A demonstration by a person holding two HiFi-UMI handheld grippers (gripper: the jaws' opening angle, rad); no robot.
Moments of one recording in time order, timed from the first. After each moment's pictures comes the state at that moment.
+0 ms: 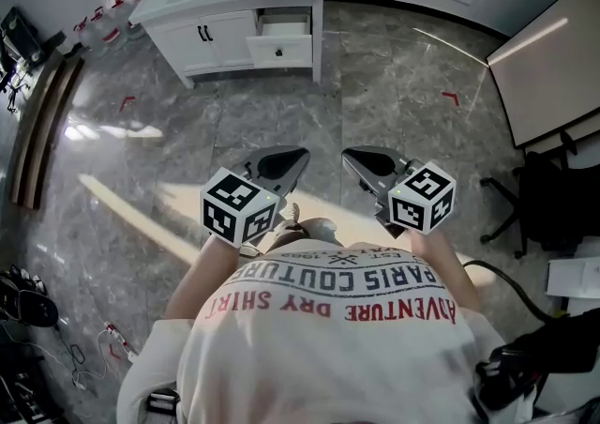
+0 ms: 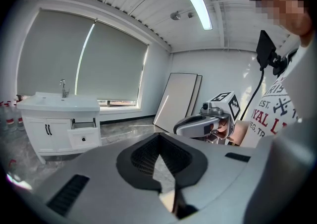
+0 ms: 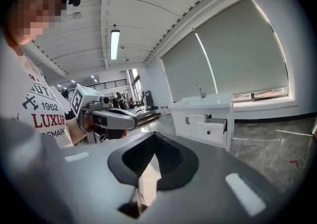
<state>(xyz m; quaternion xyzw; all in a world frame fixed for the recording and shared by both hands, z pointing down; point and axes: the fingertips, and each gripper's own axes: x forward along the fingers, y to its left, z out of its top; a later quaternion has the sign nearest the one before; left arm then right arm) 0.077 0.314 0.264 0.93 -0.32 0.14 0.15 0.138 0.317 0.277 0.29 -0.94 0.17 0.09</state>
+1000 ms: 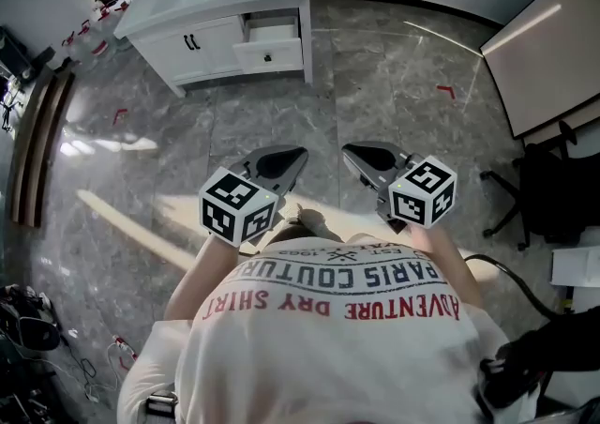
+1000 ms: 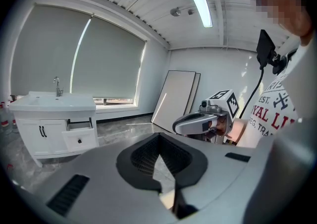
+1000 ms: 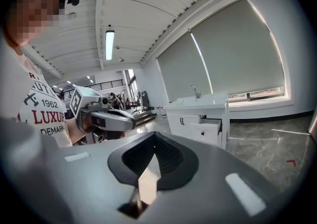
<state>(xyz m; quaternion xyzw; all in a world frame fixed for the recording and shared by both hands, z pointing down) 0.089 0.283 0.269 0.93 -0.29 0.15 0.15 0.152 0.284 0.280 0.31 -0.93 0.17 0.09</state>
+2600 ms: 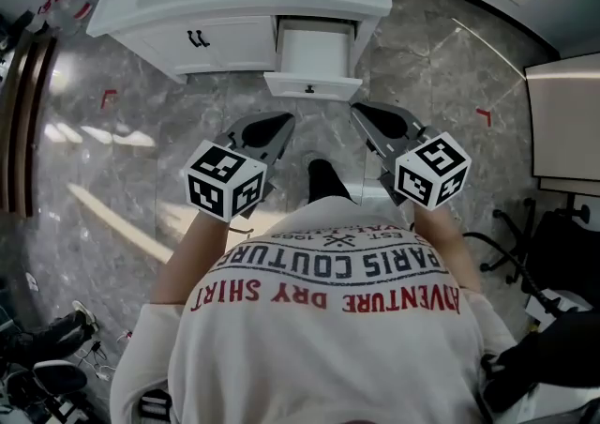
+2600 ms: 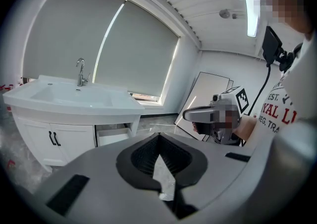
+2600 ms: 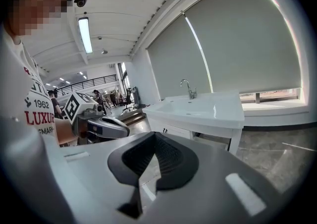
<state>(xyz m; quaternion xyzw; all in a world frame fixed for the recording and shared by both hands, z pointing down) -0.094 -0.235 0.349 0.89 -0.36 0.15 0.23 0.000 -0.245 0.330 0.32 -0.92 0.19 0.12</state>
